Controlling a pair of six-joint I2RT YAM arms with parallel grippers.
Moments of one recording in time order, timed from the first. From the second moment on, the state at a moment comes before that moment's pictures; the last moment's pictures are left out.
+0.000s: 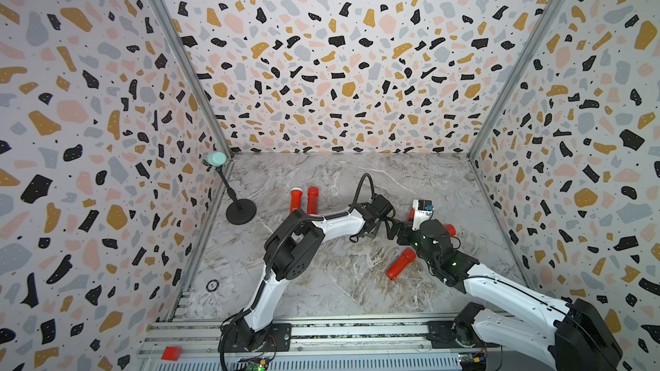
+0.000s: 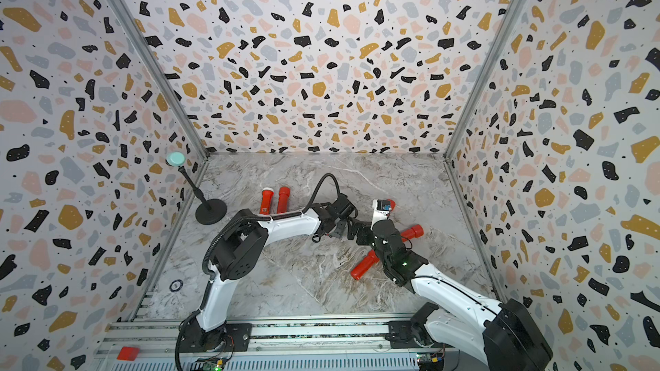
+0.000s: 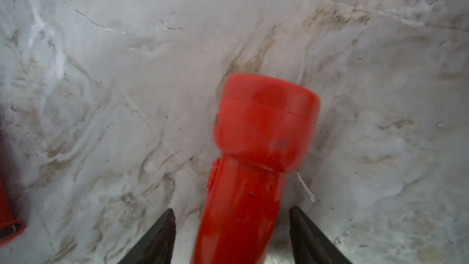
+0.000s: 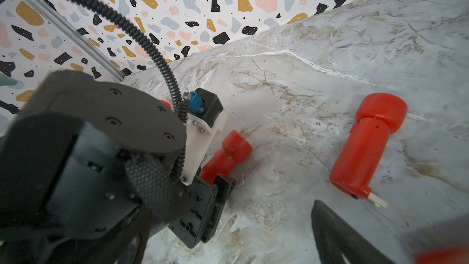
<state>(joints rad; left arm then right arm) -0.88 2.16 1.55 -0.54 -0.37 -0.32 0.68 1.02 0.47 0.17 0.22 0.55</state>
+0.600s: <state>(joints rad) -0.88 2.20 1.61 -0.55 -0.39 -0.32 0.68 1.02 0.47 0.16 0.22 0.55</state>
